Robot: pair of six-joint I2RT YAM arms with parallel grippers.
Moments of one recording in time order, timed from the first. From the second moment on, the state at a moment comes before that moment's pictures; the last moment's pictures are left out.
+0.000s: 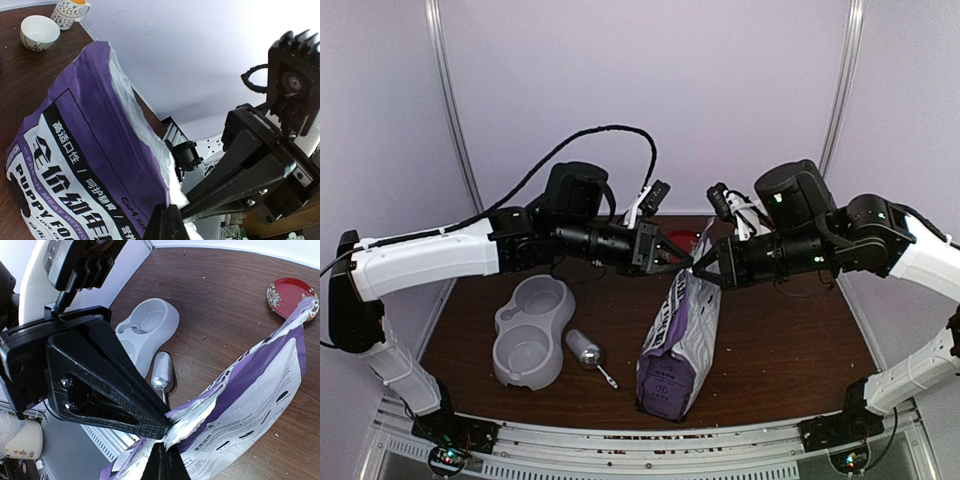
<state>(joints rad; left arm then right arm) -1.01 1.59 1.41 -0.16 0.50 -0.73 1.09 1.25 1.40 -0.80 0.10 0.65</state>
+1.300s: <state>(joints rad) -1.05 1.58 1.53 -0.41 0.35 -0.60 1.09 1.26 1.49 -0.93 0.24 0.63</state>
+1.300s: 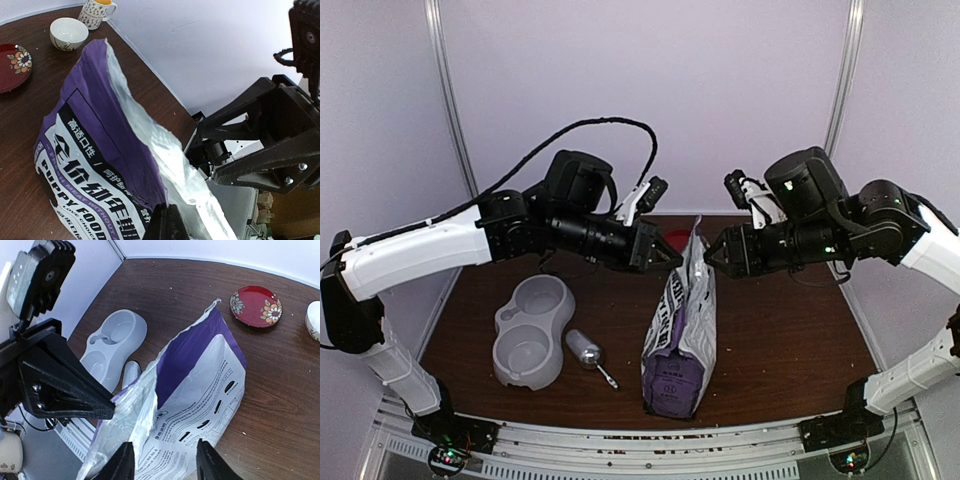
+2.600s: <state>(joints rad) -1.05 1.59 1.53 -0.41 0.35 -0.58 1.06 1.36 1.59 -0.95 0.28 0.61</state>
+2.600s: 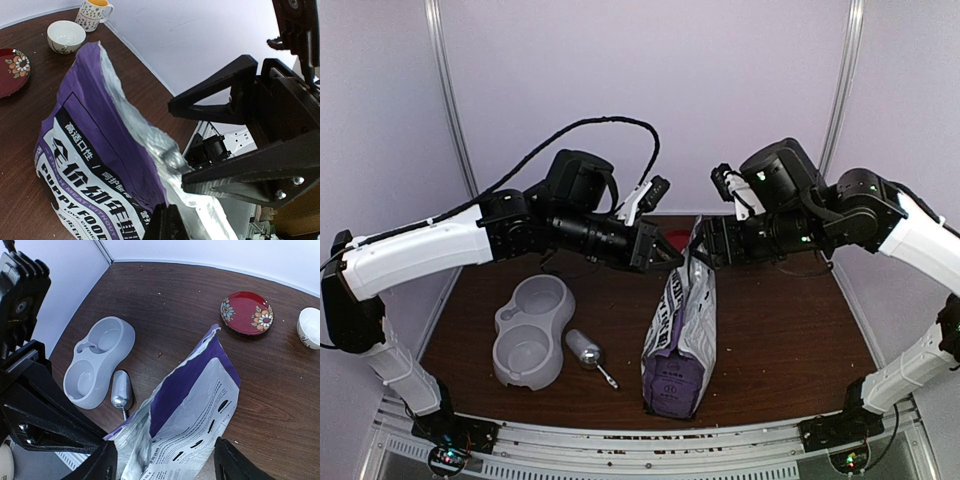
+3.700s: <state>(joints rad) -1.05 1.59 1.53 -0.44 0.30 -0.54 1.06 1.38 1.58 -1.02 0.36 0.61</state>
